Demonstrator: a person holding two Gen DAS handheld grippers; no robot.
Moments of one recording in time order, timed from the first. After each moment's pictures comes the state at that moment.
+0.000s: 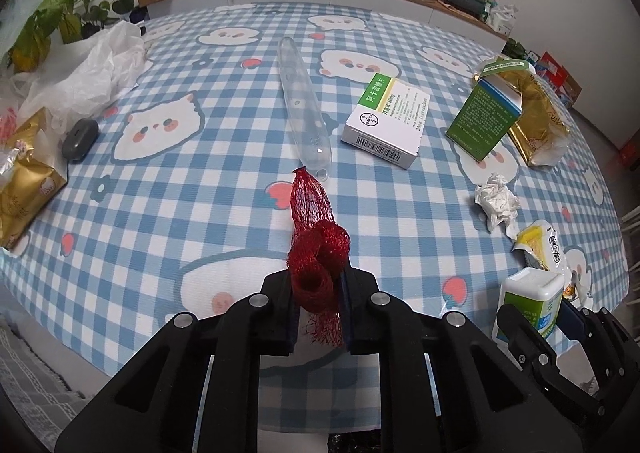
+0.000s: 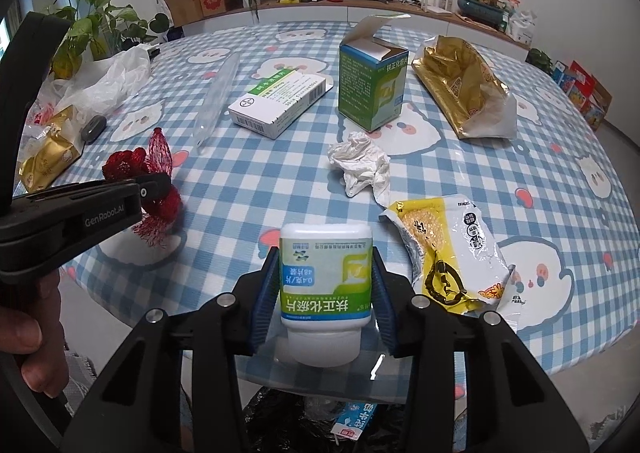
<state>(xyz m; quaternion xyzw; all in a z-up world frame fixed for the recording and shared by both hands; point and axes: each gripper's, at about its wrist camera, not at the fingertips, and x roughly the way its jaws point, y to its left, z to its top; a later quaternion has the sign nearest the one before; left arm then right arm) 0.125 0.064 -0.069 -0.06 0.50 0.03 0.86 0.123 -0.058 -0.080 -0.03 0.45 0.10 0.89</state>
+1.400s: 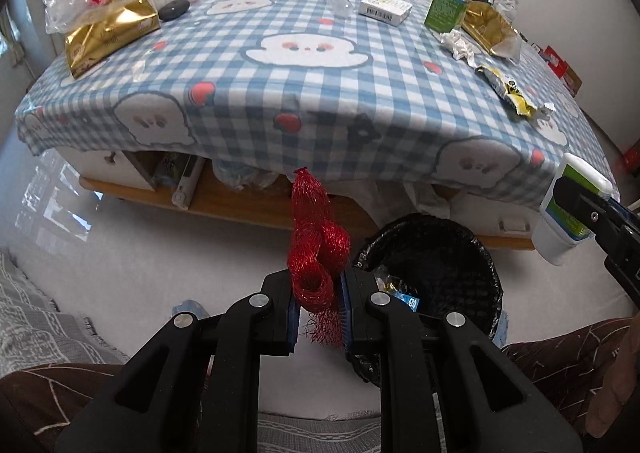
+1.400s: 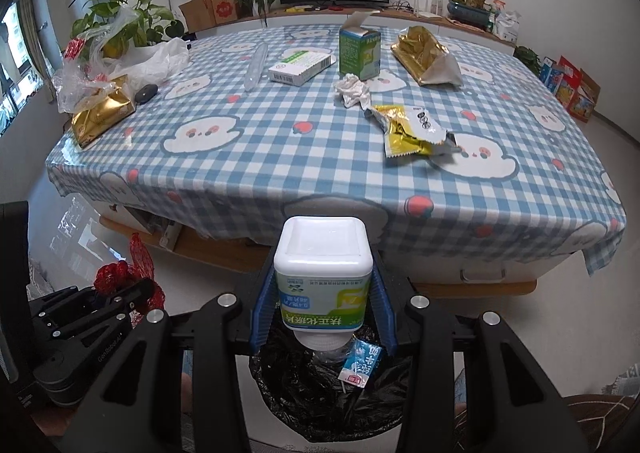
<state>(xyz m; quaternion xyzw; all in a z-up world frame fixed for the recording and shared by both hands) -0.103 0.051 -0.108 -0.08 0.51 0.06 0.85 -0.039 -0.086 -0.071 -0.02 0.44 0.10 0.89</state>
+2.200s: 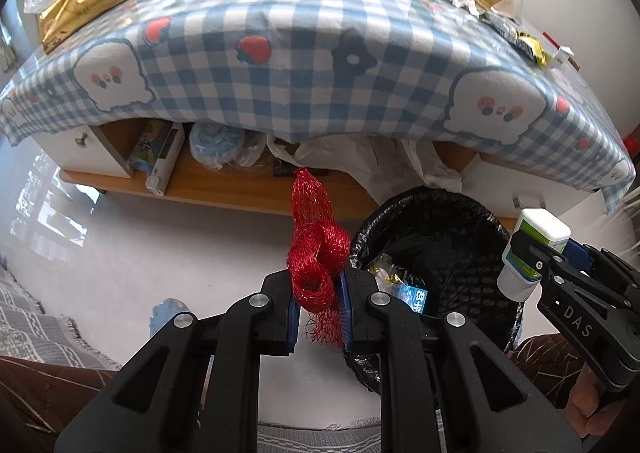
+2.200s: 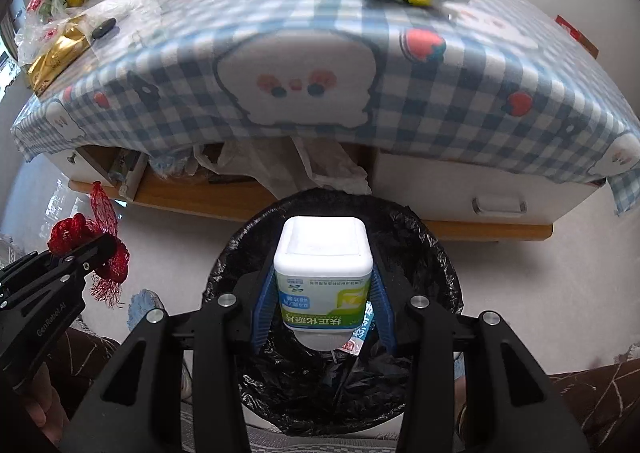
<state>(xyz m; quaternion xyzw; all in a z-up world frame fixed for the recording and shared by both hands) -0.100 0.033 -0.177 -0.07 0.52 0.04 0.85 -0.038 -0.103 -0.189 -0.02 0.51 0.08 0.86</state>
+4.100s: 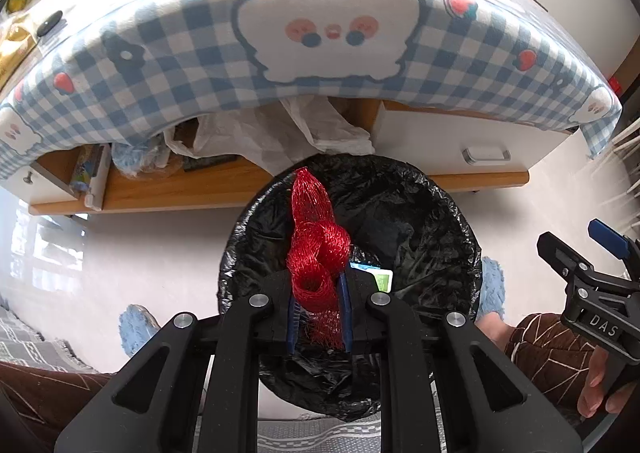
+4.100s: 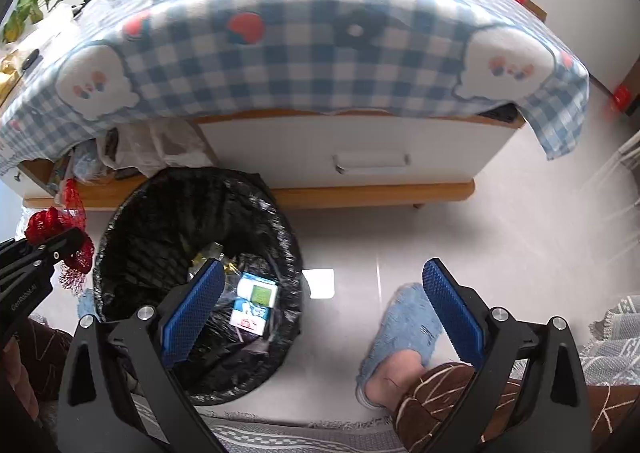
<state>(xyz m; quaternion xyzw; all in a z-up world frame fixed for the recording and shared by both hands) -0.073 -0.093 -0.197 -0.01 0.56 -0.02 0.83 -0.051 -0.255 -0.206 0.00 0.53 -0.02 0.85</state>
